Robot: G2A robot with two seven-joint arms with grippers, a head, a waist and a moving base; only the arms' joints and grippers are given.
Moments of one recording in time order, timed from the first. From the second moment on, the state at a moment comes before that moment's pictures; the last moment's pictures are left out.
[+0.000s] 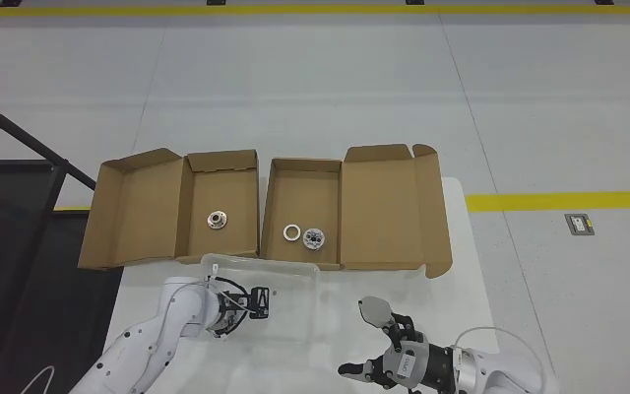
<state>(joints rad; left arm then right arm) 0.85 -0.91 -0.89 -1.50 1.43 -0.96 -0.86 -1.52 -1.30 1.47 -2.14 -2.36 -0.77 -0.75</state>
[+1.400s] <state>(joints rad) 1.06 -0.79 -1.29 -1.91 1.27 -0.74 -0.77 -1.52 -1.30 1.47 -2.14 -2.36 -0.77 -0.75</state>
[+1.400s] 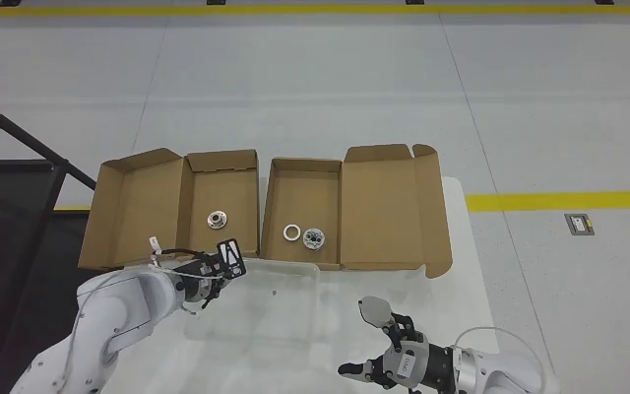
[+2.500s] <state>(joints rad) 0.29 -1.02 -0.82 -0.87 0.86 -0.66 -0.72 -1.52 -1.30 1.47 -2.14 -2.36 -0.77 -0.75</state>
